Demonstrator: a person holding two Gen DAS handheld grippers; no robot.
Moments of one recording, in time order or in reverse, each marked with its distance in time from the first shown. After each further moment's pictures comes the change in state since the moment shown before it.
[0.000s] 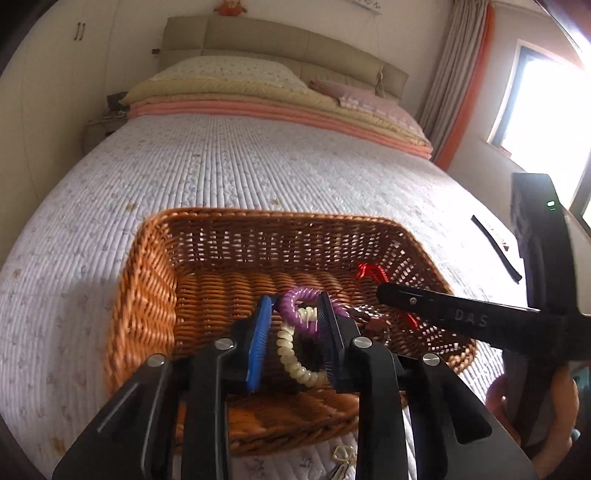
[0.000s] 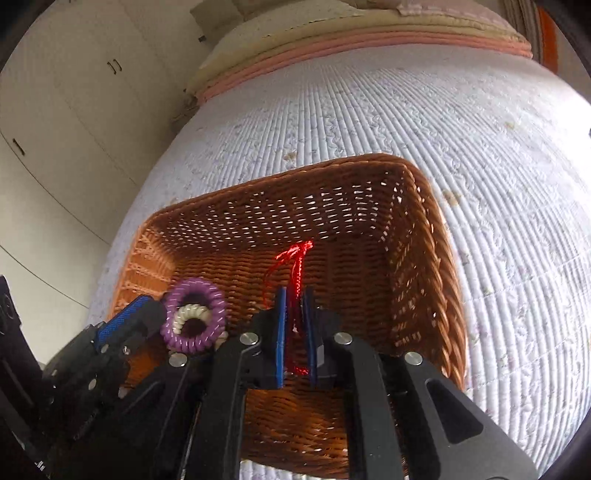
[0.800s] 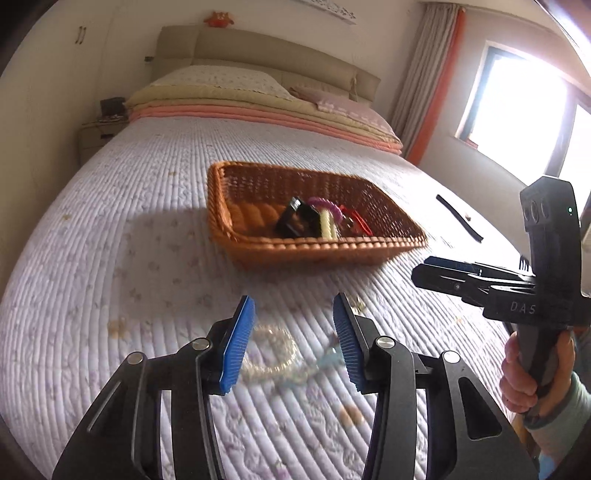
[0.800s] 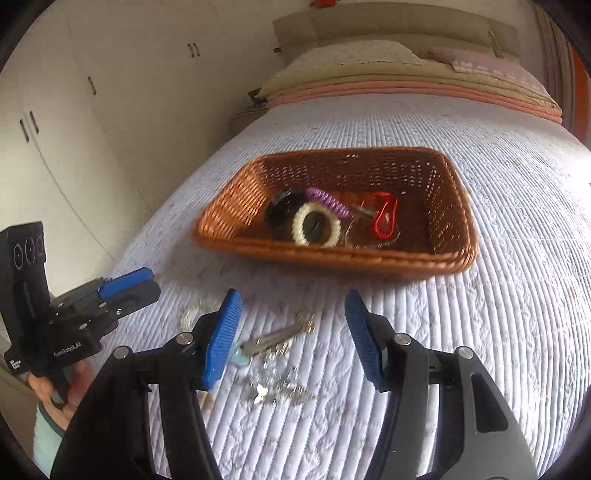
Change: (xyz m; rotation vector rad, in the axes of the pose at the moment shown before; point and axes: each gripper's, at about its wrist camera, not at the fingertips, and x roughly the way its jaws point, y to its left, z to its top) left arm -0.112 0.044 -0.098 0.054 -0.007 -0.093; right arm -0.094 0.063 -0.131 -0.263 -0.110 0.050
